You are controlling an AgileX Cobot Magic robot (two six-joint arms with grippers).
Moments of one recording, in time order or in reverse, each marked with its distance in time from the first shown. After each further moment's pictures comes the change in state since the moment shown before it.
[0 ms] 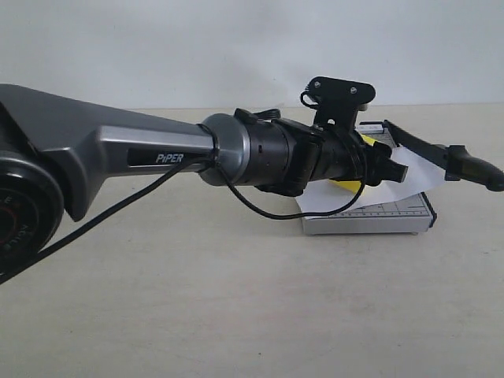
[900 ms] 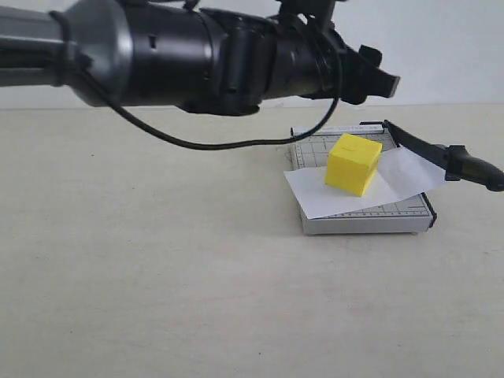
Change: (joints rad) left arm 0.002 -0.402 0.218 -0.056 -0.082 0.186; right arm 0.000 0.000 0.000 0.000 0.000 0.000
